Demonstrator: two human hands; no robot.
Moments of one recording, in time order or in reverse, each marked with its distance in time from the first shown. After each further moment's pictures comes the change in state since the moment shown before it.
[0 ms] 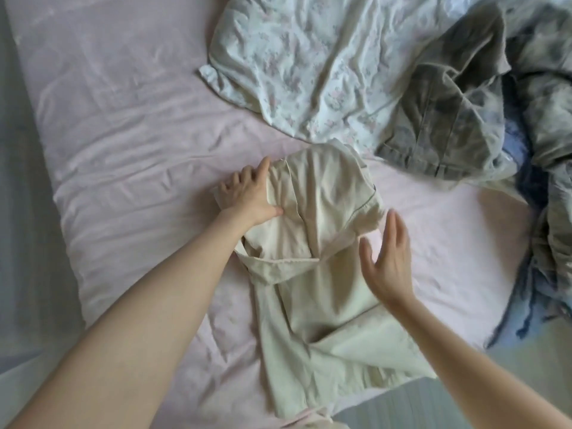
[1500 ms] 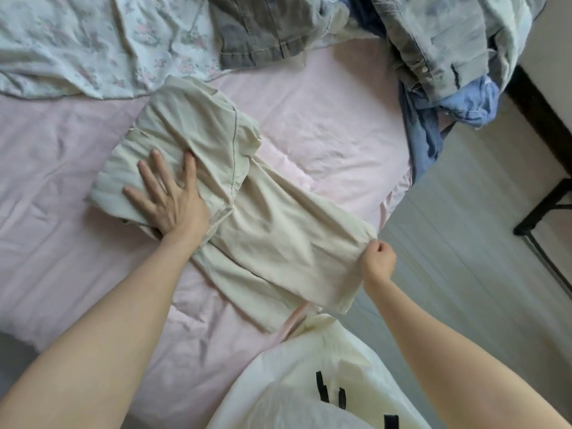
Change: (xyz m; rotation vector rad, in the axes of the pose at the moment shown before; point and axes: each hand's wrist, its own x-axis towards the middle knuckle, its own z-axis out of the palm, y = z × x) left_hand -0.081 0.048 0.078 0.299 0.323 0.229; right_hand -0.195 0.109 0.029 0.563 0.399 1.387
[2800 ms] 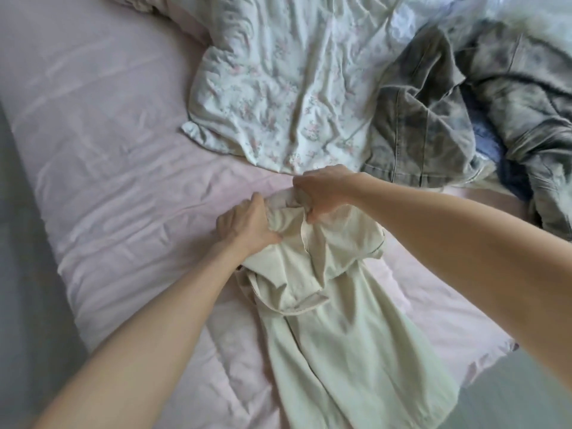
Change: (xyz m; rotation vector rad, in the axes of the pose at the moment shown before) left_hand 0.098 -0.082 -0.068 -0.224 -0.192 -0.118; right_hand -0.170 -0.345 0.199 -1.607 -0.640 -1.750
